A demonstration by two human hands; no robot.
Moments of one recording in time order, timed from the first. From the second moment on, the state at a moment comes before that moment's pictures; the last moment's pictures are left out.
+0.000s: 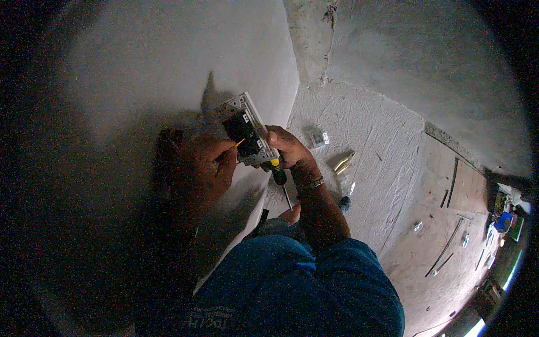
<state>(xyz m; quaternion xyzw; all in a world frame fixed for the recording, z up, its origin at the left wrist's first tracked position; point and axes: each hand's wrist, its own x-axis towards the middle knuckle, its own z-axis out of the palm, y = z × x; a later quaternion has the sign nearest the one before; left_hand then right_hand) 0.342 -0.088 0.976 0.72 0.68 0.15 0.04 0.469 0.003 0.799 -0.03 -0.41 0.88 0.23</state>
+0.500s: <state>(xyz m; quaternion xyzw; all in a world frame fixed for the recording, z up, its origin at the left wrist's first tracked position) 0.347 -0.082 0.981 0.71 0.69 0.13 0.06 0.481 0.009 0.822 -0.08 -0.47 0.85 0.23</state>
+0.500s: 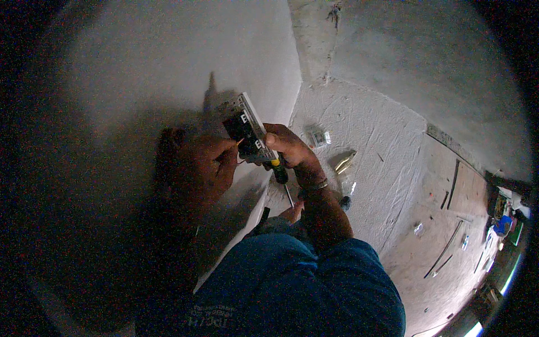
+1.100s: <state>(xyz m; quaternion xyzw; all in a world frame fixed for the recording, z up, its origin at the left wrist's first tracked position) 0.339 -0.087 0.974 0.76 0.63 0.15 0.03 0.507 0.008 0.852 -0.23 -0.62 0.72 0.19</state>
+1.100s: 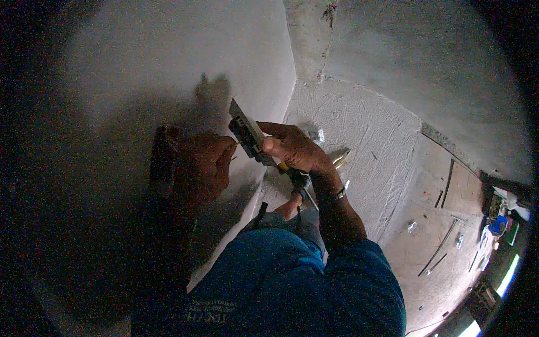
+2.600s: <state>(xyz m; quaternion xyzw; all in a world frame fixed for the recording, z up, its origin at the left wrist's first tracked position) 0.334 -0.097 0.989 0.74 0.64 0.21 0.00 0.503 0.044 0.899 -0.17 -0.64 0.74 0.08</state>
